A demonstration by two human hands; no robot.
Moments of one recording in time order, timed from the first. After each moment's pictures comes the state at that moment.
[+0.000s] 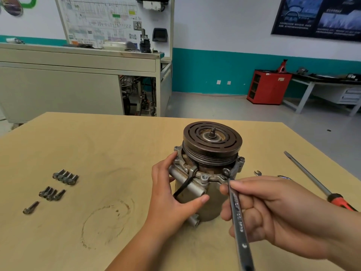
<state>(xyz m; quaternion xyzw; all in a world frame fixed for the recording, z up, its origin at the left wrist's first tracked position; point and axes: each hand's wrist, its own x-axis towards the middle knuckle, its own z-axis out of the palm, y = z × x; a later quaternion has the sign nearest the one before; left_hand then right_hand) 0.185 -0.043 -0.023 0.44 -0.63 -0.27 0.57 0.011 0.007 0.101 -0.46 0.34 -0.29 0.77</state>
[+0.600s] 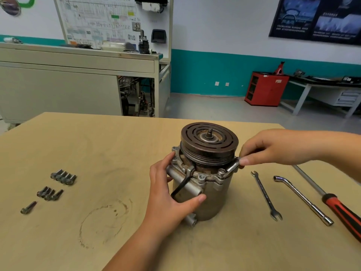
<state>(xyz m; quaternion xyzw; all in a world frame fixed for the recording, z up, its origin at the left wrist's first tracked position) 0.185 -0.039 -0.018 0.45 -0.63 -0.30 0.56 -0.043 -0.080 0.143 -0.83 0.52 0.06 0.22</state>
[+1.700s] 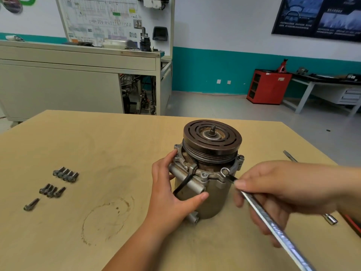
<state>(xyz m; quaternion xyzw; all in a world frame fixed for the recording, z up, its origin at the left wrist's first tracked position) 0.185 -0.040 -0.018 0.45 -0.63 -0.29 0.56 -0.011 -0.018 0.124 -0.59 0.51 -0.04 0.63</state>
